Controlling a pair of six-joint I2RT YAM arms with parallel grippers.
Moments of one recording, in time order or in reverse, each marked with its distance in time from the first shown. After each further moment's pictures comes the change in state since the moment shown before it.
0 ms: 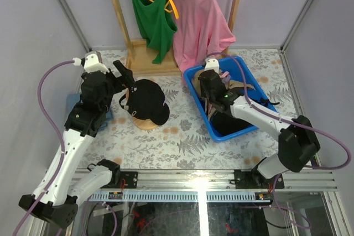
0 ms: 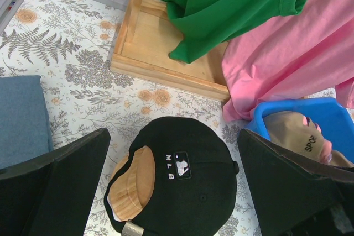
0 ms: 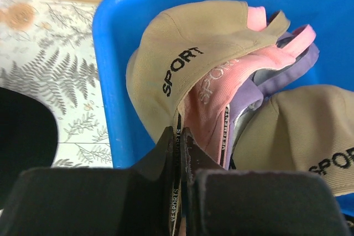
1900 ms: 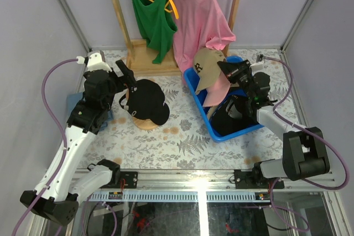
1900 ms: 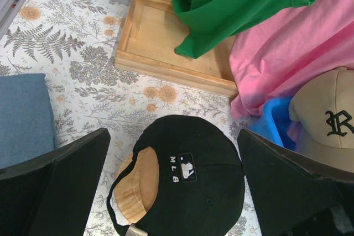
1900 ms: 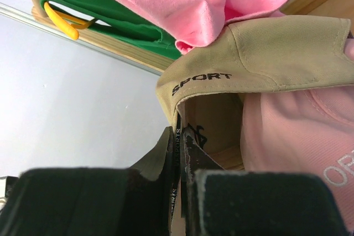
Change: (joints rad) left arm 0.000 0.034 0.000 0.000 -0.005 0.019; right arm -0.500 -0.161 -0.386 0.939 -0.735 0.875
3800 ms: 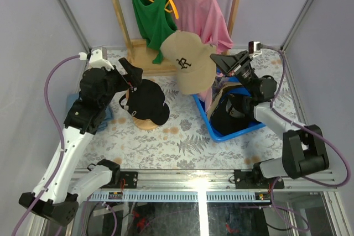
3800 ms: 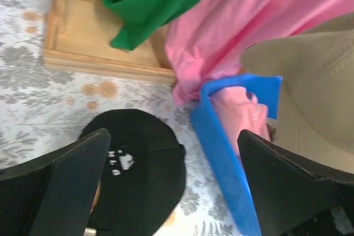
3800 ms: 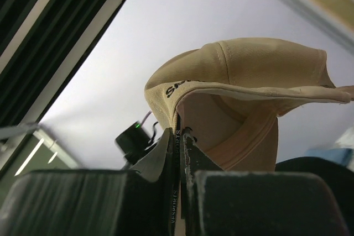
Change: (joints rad) left arm 0.000 0.002 0.045 0.014 0.217 -0.055; right arm 0.041 0.054 0.089 0.561 -0.293 0.391
